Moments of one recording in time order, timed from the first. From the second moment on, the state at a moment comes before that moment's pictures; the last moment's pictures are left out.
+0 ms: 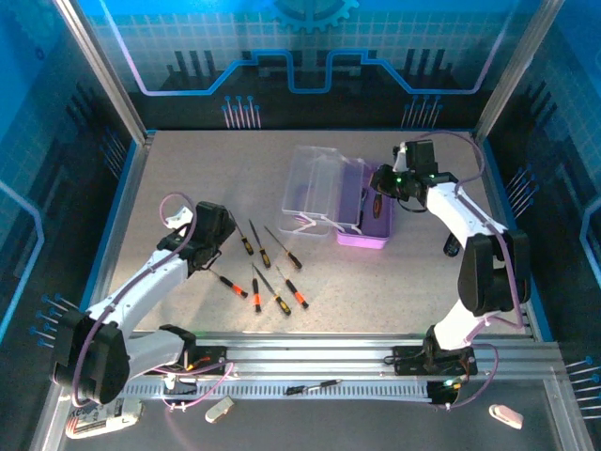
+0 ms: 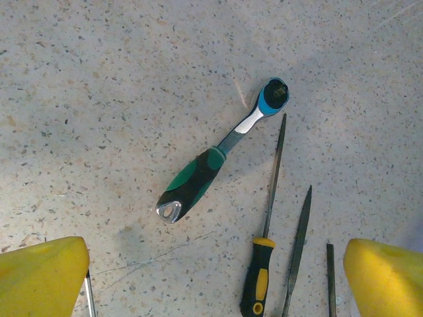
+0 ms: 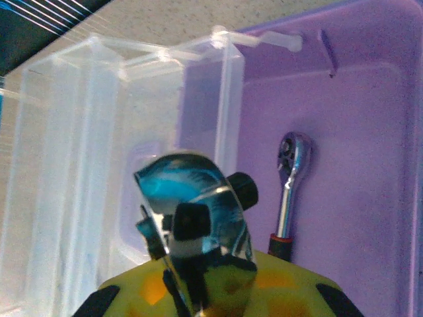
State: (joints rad) left arm -0.29 1.15 0.71 -0.52 -0.38 -1.13; right arm 0.12 1.66 1.22 -0.39 -0.34 0.50
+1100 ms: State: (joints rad) left arm -0.29 1.12 0.72 -0.53 -0.37 -1.16; right arm 0.14 2.03 1.40 -0.48 -0.22 0.49
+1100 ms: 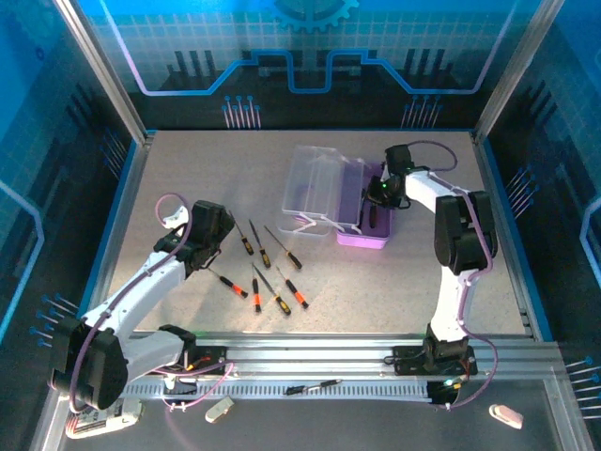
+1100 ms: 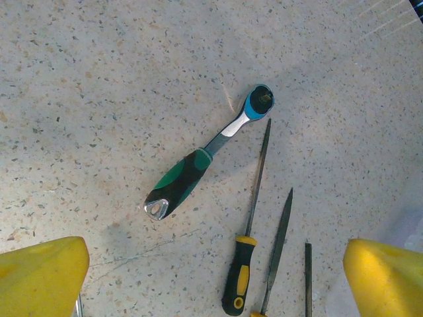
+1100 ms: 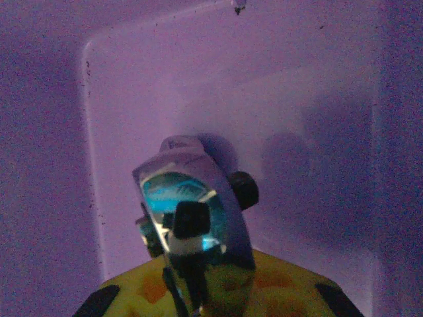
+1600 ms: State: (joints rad) left arm -0.29 1.12 0.72 -0.53 -0.37 -1.16; right arm 0.15 2.05 1.45 -0.51 -0.22 0.49
